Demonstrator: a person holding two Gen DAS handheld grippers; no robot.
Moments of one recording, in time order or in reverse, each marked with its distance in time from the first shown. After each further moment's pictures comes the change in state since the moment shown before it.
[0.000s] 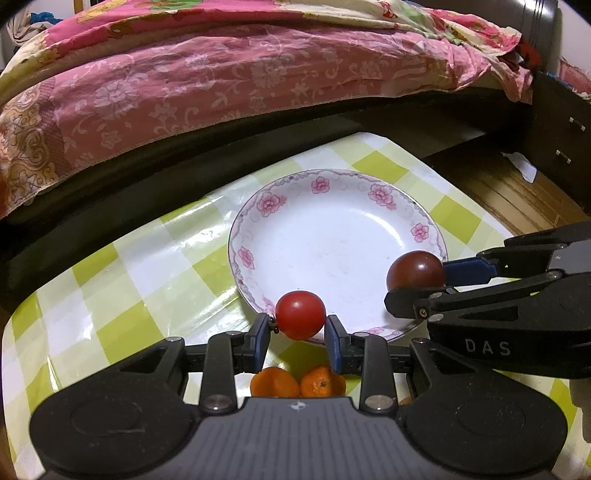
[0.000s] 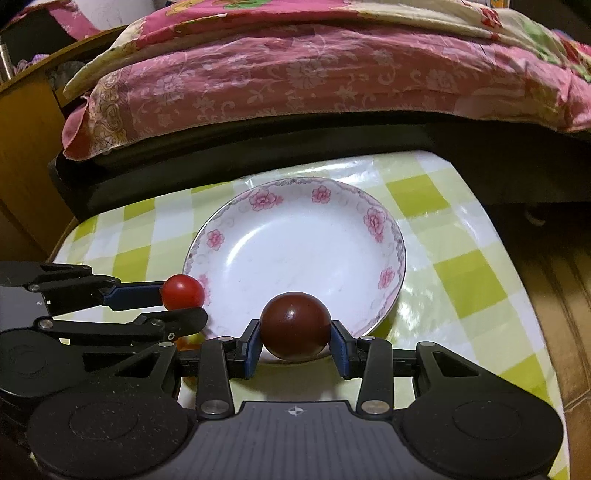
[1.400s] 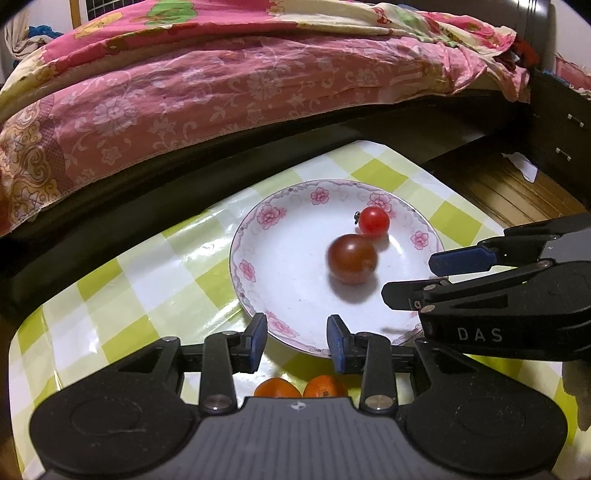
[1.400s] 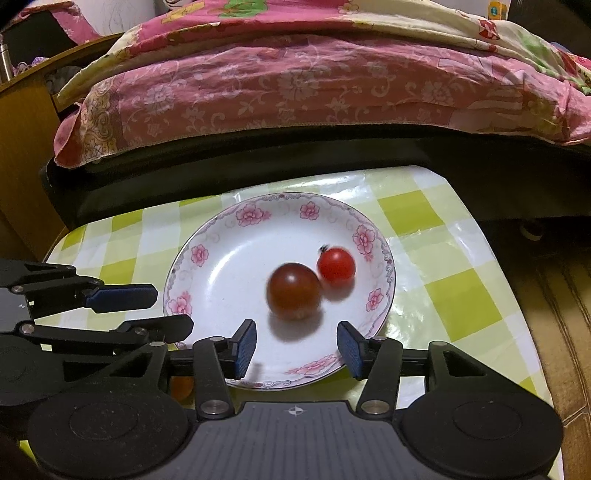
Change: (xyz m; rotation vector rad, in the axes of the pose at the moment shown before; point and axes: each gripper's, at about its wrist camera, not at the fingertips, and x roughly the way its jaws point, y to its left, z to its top) left arm -0.006 -0.003 0.002 0.024 -0.030 0.017; right arm 0.006 -0.007 0.003 -0.011 -0.051 -0.014
